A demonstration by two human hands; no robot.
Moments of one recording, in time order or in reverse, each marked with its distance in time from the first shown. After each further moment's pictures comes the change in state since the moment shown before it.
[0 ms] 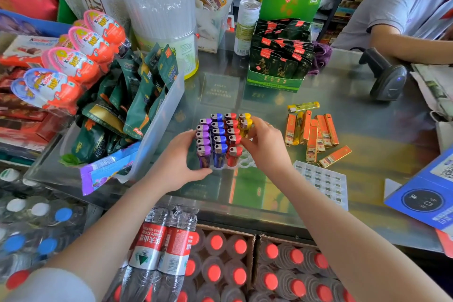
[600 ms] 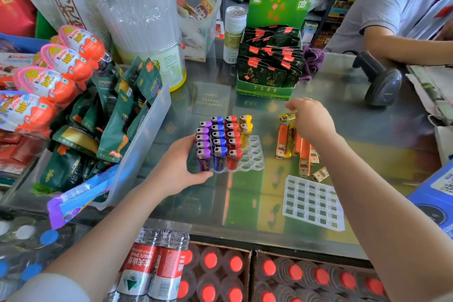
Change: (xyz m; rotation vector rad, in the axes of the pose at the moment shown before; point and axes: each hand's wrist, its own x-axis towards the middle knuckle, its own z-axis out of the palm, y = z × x) left_hand 0.033 0.016 0.008 -0.005 -0.040 -0.007; right_hand 0.076 0.081 -0.077 -0.427 0.006 0.147
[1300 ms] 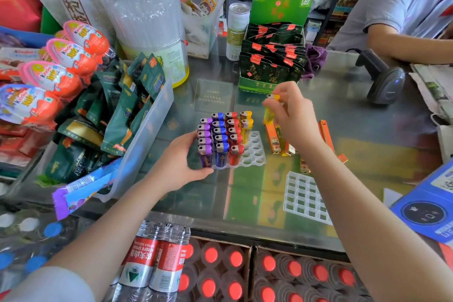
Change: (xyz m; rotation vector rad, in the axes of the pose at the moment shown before) left_hand -0.004 0.003 -0.001 0.000 0.029 0.021; right_hand -0.038 -0.050 -0.013 0.596 0.165 -0.132
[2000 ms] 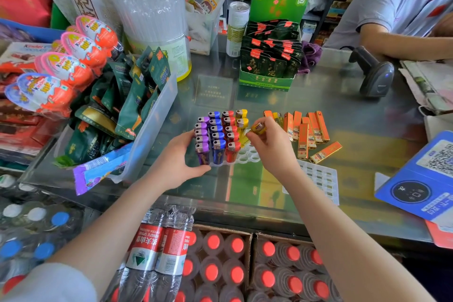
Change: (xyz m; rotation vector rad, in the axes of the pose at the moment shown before) left_hand -0.029 -0.007 -0.002 0.009 0.001 -0.016; right_hand -0.070 -0.011 0.035 0.065 -0.133 0.092
